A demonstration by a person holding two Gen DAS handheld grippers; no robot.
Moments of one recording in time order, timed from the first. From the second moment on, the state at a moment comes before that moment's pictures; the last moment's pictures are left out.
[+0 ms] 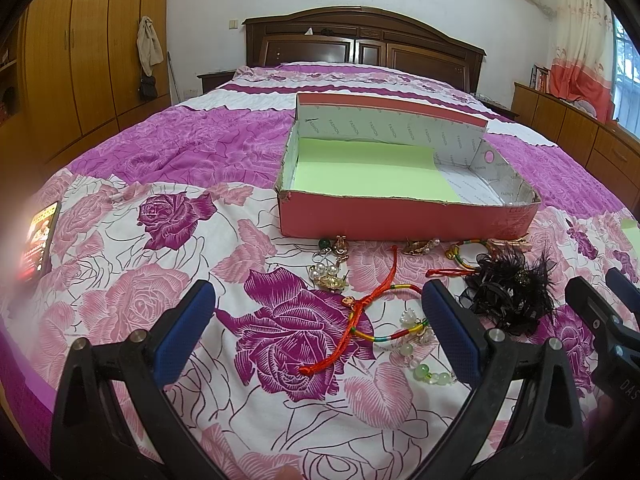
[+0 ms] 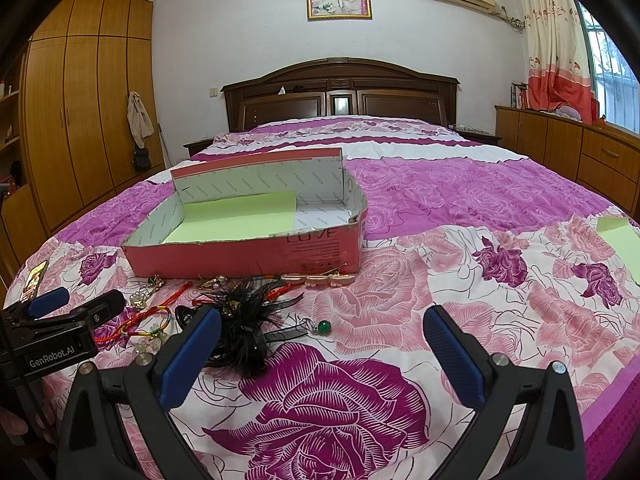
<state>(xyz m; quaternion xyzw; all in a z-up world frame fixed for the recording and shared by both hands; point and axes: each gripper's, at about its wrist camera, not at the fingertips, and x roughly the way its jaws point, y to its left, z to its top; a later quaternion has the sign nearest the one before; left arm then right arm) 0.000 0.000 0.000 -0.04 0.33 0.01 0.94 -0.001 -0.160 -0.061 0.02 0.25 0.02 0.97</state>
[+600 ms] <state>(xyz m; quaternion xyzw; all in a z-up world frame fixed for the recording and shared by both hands) 0.000 0.000 0.000 -0.04 0.33 0.01 0.94 -0.002 -0.160 -0.061 0.01 0.24 0.02 0.97</state>
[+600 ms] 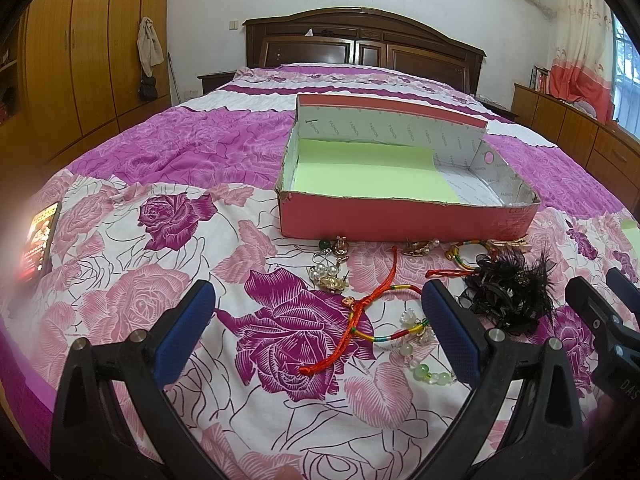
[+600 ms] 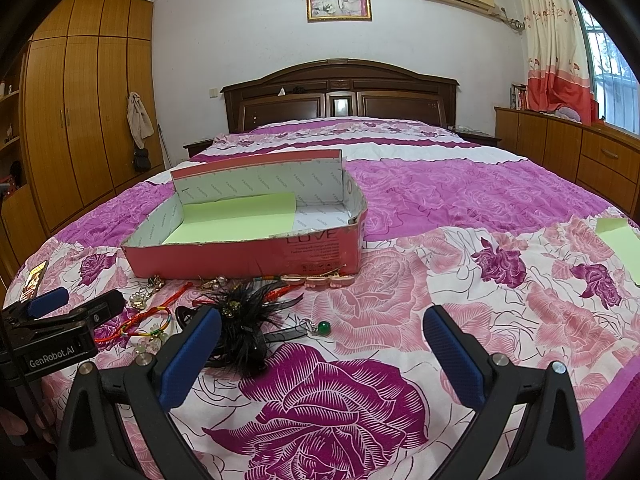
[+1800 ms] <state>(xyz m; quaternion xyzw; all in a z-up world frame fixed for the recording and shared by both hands) 0.007 0.003 0.008 -0.04 0.33 0.01 0.94 -0.004 -0.159 -0.052 0.01 0.24 0.02 0.97</state>
